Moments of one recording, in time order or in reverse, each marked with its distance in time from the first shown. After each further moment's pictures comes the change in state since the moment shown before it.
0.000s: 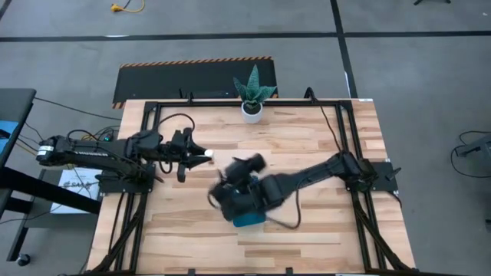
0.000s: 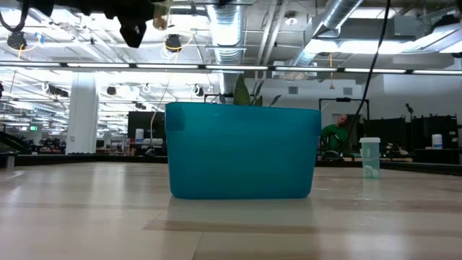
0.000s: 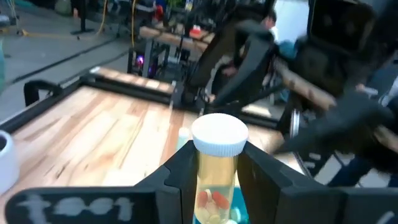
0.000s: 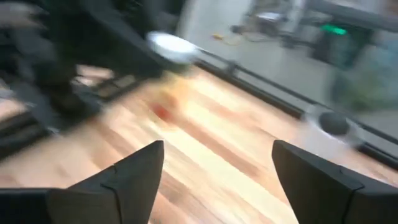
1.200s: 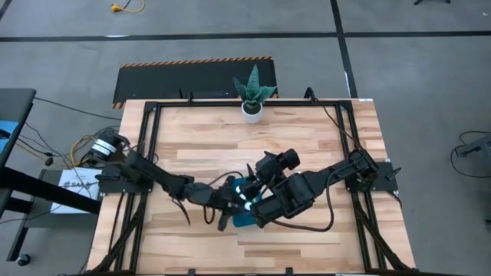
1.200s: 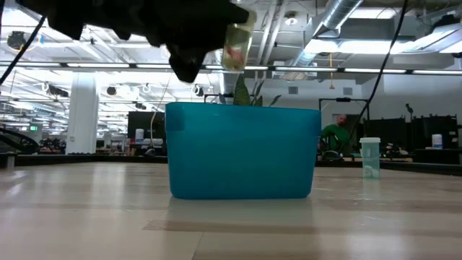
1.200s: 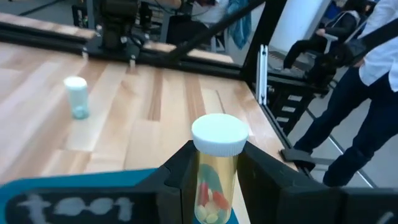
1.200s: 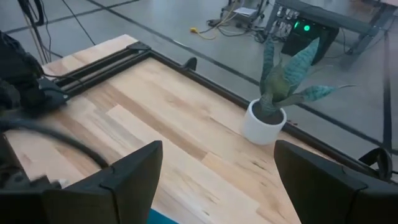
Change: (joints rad) left arm -0.399 0.900 0.193 0.589 -0.223 -0.032; right arm 0.088 -0.145 0.022 -0.561 0.059 0.370
